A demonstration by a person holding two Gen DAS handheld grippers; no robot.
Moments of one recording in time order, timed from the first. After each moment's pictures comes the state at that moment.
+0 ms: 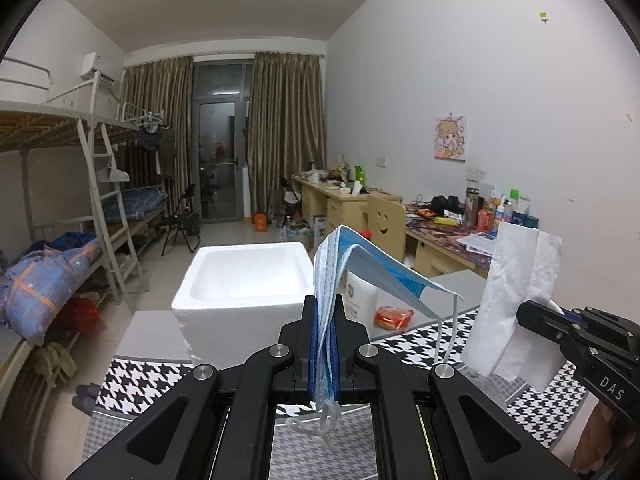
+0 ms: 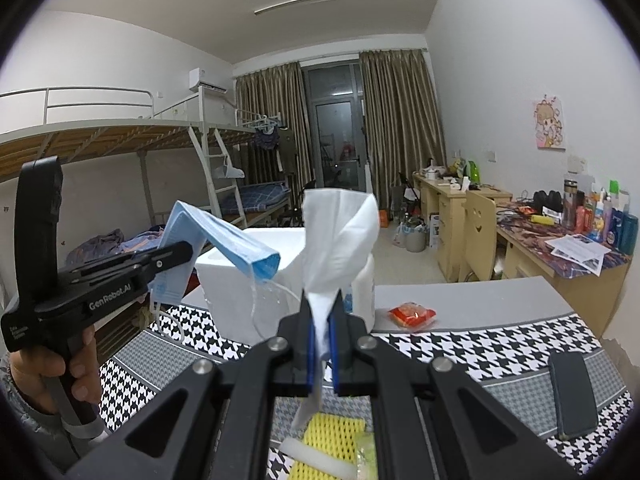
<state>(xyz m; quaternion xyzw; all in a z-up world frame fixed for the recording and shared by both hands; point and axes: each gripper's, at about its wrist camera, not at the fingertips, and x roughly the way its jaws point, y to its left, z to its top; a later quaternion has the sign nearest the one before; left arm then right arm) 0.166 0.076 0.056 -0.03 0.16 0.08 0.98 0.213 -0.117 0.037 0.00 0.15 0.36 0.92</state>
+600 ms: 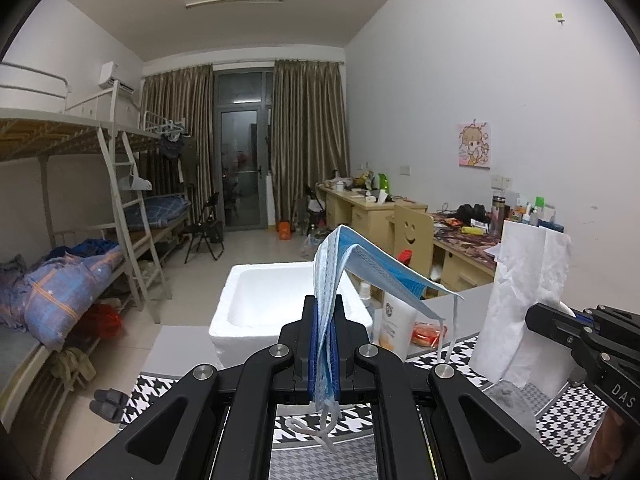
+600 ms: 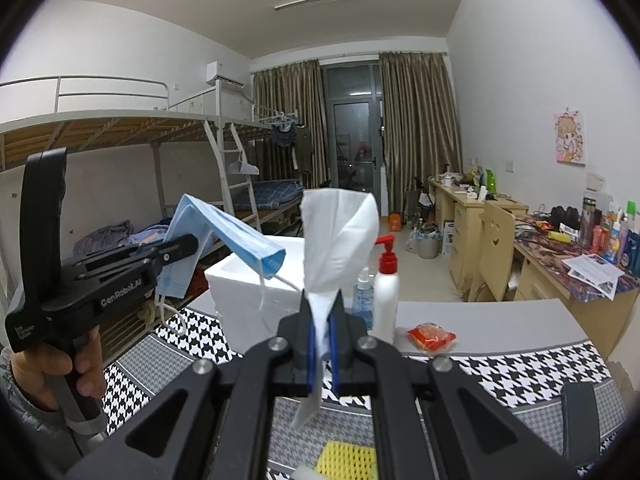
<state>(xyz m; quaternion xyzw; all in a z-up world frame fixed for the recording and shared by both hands) 0.176 0.095 0.065 -0.01 0.15 0.12 0.98 0.224 -0.084 0.051 -0.03 0.14 0.39 0.91</state>
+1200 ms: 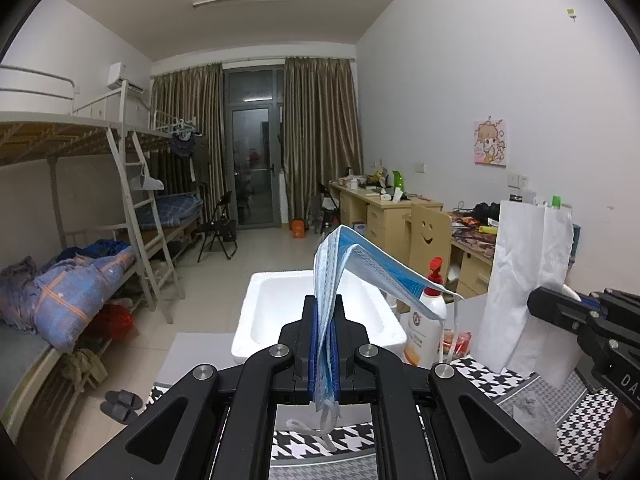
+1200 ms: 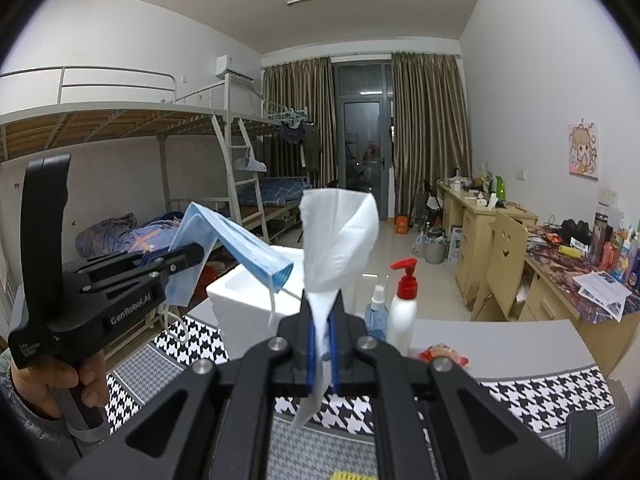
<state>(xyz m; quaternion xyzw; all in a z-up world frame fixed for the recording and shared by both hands) 0.192 0.115 0.070 -0.01 0.15 0.14 0.98 0.236 -0.052 0.067 -0.04 0.13 0.39 0.91</state>
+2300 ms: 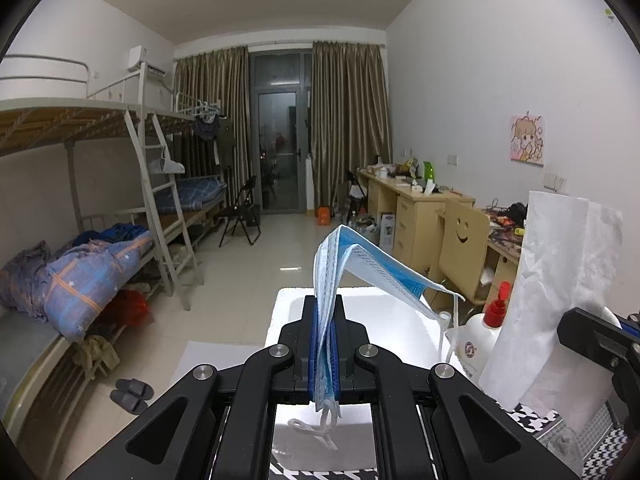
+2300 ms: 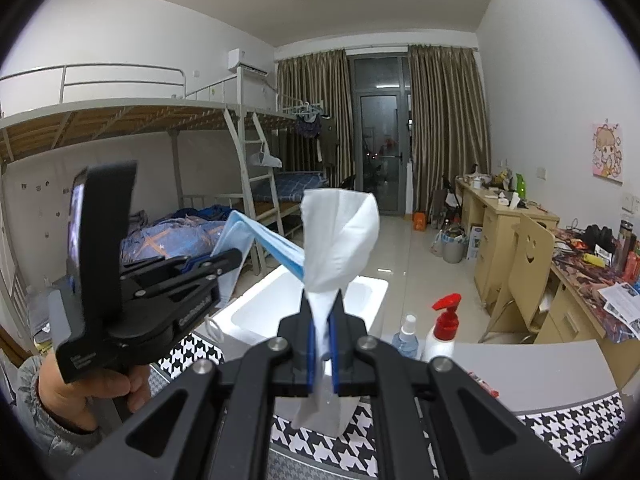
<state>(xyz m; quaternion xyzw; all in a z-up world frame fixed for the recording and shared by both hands) 0.254 0.155 0.071 -0.03 0.18 0.19 0.96 0.270 0.004 0.081 -0.05 0.15 0.42 0.89</state>
